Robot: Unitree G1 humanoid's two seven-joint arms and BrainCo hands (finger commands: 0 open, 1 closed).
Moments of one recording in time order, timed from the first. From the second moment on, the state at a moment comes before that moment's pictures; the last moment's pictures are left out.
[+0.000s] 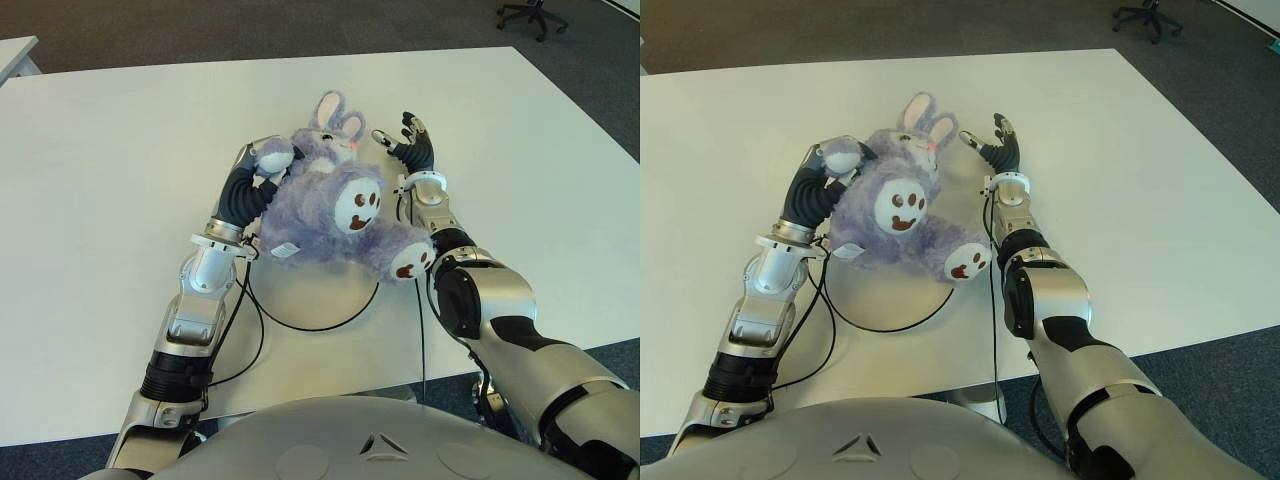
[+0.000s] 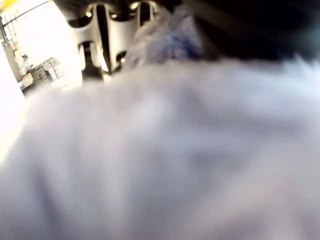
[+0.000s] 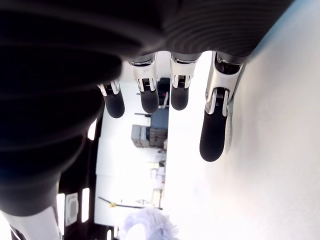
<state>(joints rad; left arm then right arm) -0.01 0.15 -0.10 -0.21 0.21 -0.25 -0.04 -0.86 -0.09 -0.20 1.27 -0.11 -0.32 -0.15</state>
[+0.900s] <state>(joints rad) -0.02 0.17 -0.09 -0.18 0.20 -0.25 -0.05 -0.86 -0.09 -0.20 1.27 -0.11 -0.32 -0.15</state>
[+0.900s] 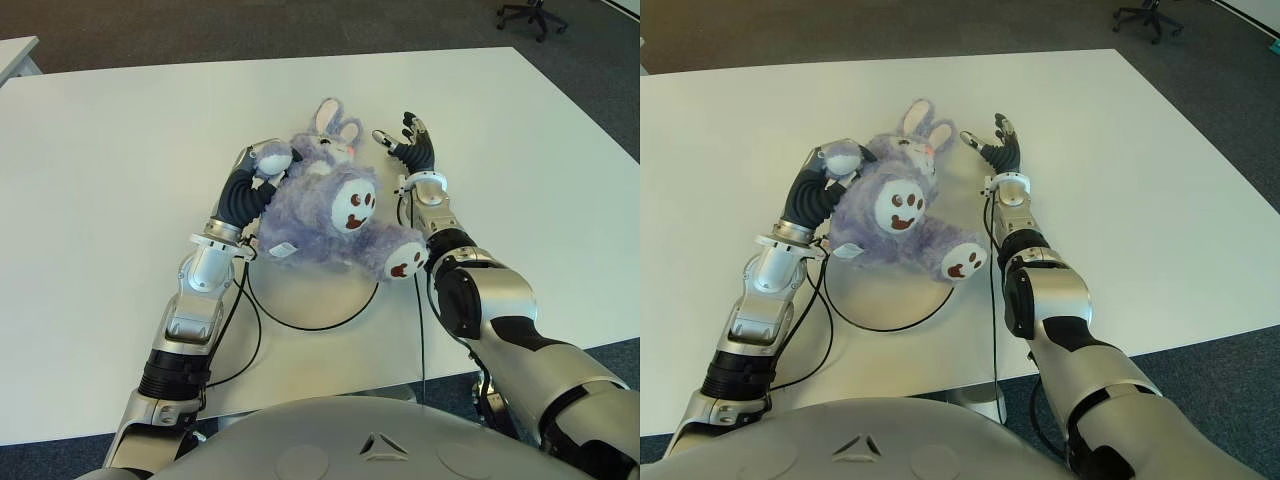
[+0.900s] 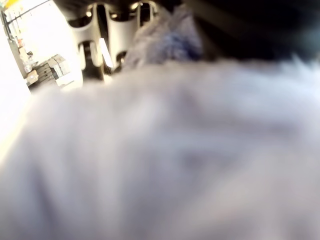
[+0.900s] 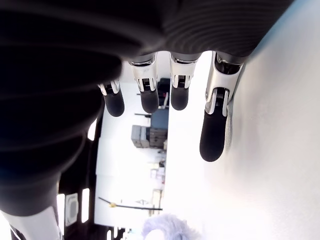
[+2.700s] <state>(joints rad) 0.00 0.19 -0.09 -0.20 0.21 -0.24 -0.05 -0.86 -0.09 -0.20 1.27 -0.11 -0.32 -0.15</state>
